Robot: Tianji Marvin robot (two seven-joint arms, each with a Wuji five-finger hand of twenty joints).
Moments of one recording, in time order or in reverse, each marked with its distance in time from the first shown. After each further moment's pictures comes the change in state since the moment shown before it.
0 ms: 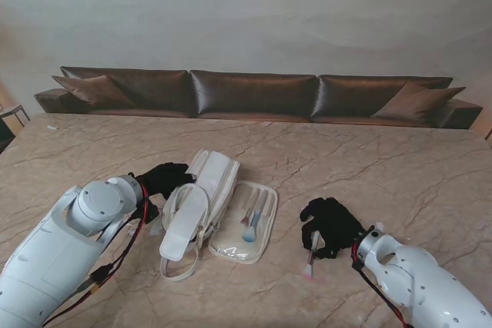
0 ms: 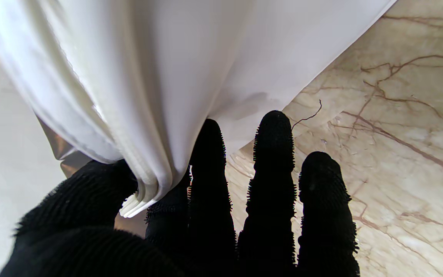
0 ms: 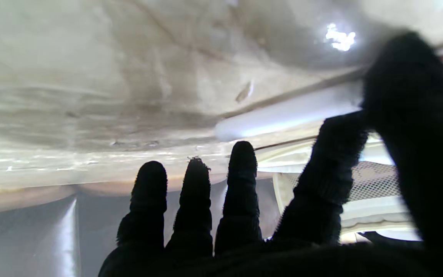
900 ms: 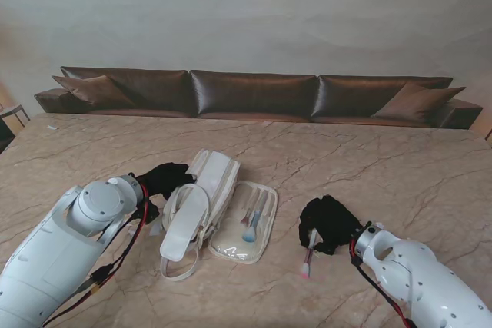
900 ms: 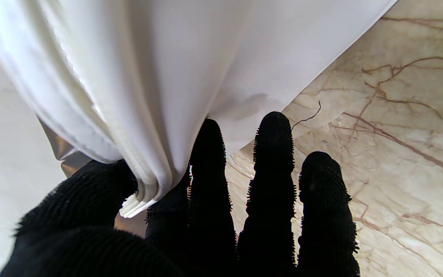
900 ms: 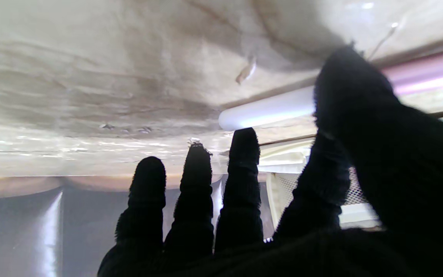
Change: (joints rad) left arm 0.001 0.000 0.001 -0.001 -0.001 -0.002 0.002; right arm 0.018 0.006 -0.008 -0.017 -0.040 -0.008 0.018; left_hand 0.000 0.000 0.000 0.000 0.000 0.000 0.000 0.000 0.000 0.000 -0.002 0.008 -0.012 0.000 -0.001 0.000 -0.001 0.001 -0.002 0.000; right_hand 0.150 0.051 0.032 0.064 -0.050 0.010 -0.025 -0.023 0.175 -0.006 -0.031 0.062 0.154 0.000 -0.021 0.030 0.054 0.023 0.000 0.013
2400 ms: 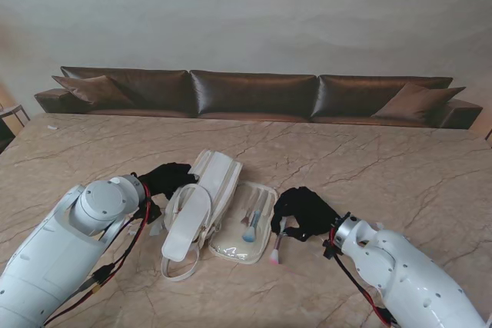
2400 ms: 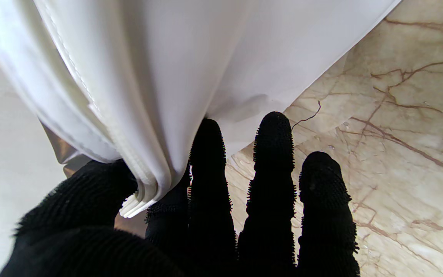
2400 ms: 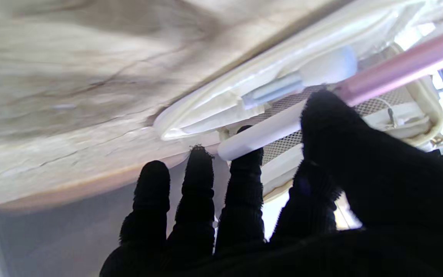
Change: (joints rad) left arm -0.010 0.000 0.016 0.002 -0.005 0.001 -0.001; right arm 0.106 -0.048 -0.124 0.044 0.330 -0.068 0.049; left_hand 0.000 0.000 0.000 0.000 0.000 0.000 0.000 0.000 0.000 0.000 -0.001 0.025 0.000 0.000 0.000 0.000 -0.003 0.001 -0.002 0.000; right_hand -0.028 0.270 0.020 0.087 -0.005 0.069 -0.260 0.585 -0.005 -0.035 0.033 0.114 -0.040 -0.026 0.050 0.025 -0.046 -0.063 0.019 -0.005
